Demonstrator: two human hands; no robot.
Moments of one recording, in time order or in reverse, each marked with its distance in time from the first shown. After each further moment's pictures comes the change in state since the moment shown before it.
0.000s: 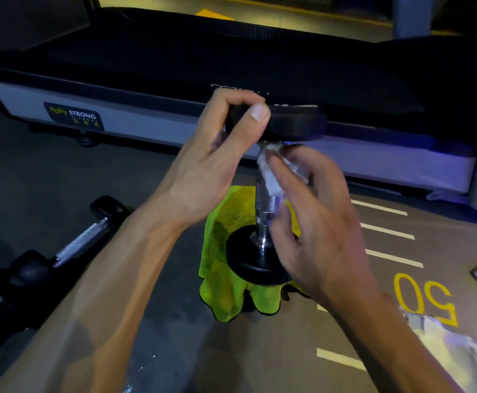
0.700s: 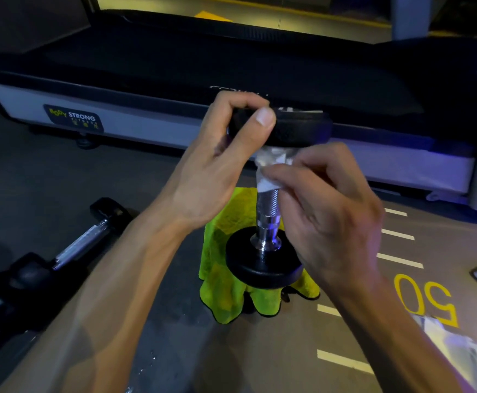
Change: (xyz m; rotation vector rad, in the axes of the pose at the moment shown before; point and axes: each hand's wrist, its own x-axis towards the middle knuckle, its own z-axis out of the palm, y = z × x) left_hand 0.000 0.001 0.005 -0.037 -0.011 0.031; right_hand 0.017 -0.004 -0.007 -0.079 0.324 -0.100
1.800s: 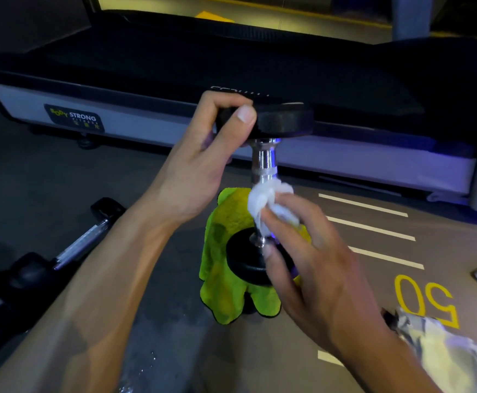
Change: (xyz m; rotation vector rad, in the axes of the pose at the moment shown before) left_hand 0.002 -0.006 -0.011 0.003 0.039 -0.032; right_hand -0.051 -0.007 -0.018 0.064 -0.523 0.145
